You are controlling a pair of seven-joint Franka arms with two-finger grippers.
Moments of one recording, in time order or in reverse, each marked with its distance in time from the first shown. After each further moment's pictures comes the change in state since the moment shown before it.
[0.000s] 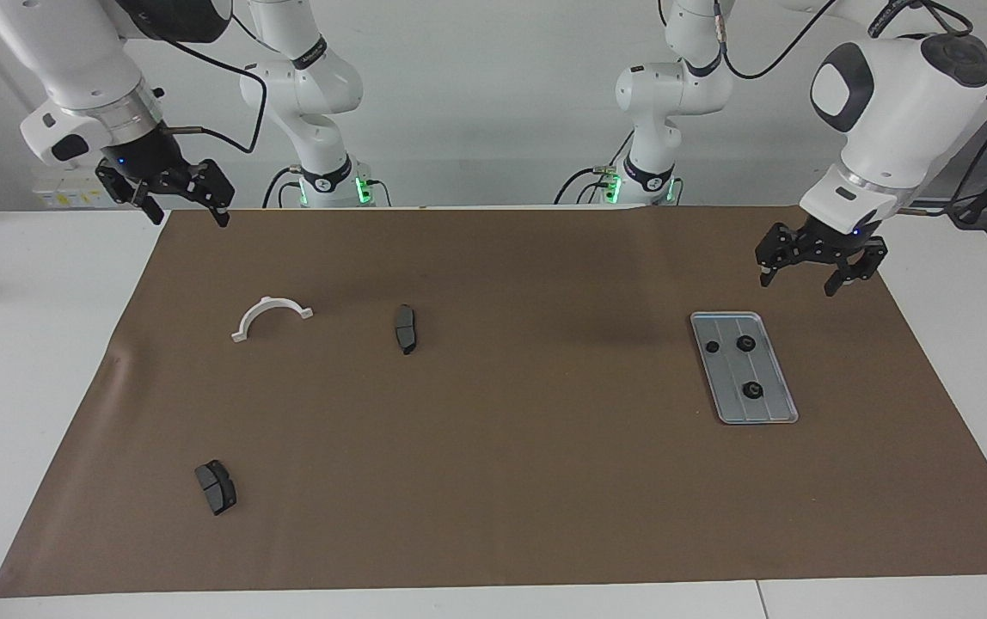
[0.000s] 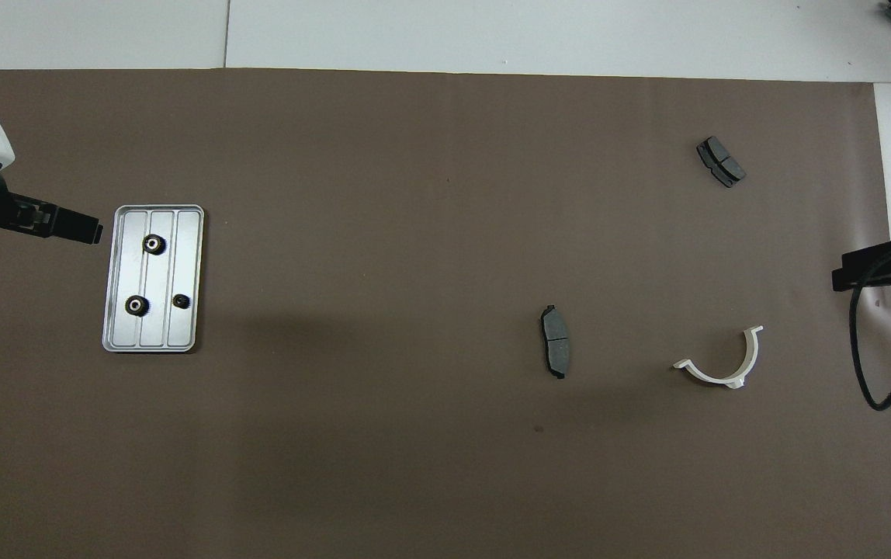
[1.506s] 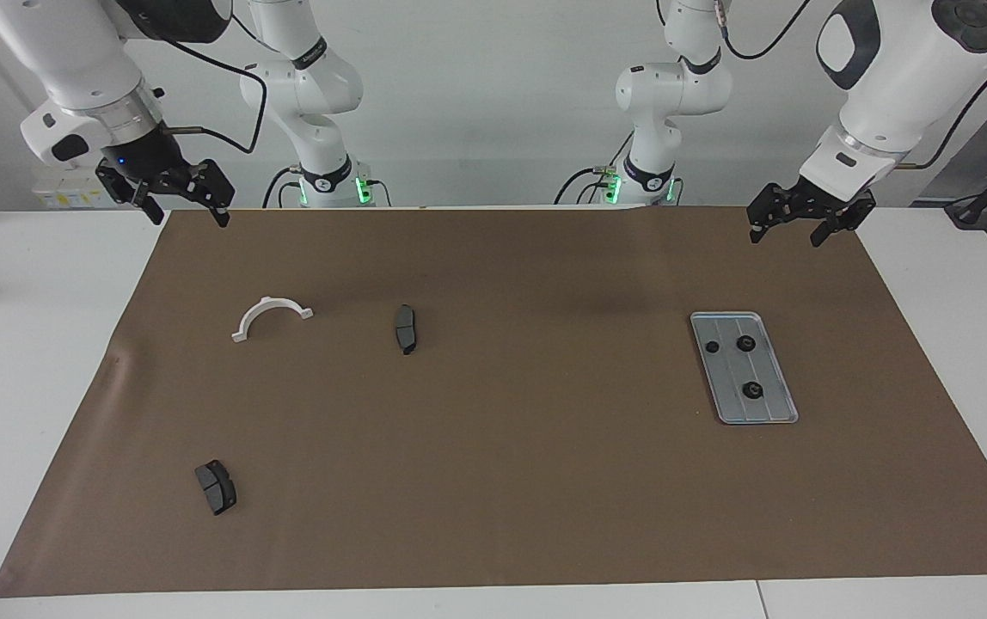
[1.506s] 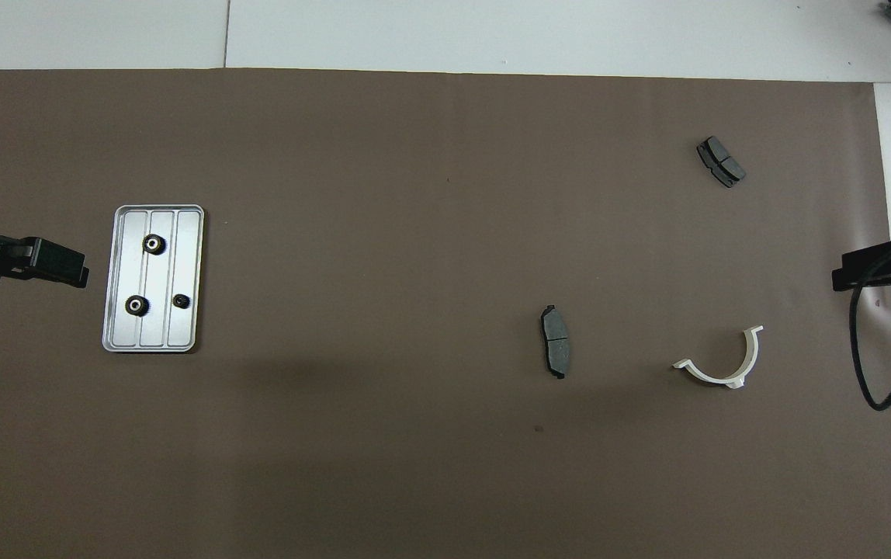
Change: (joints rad) left arm 0.000 -0.062 -0.013 0.007 0.015 -0.183 -0.155; right arm 0.000 0.000 0.000 0.000 0.000 0.000 0.000
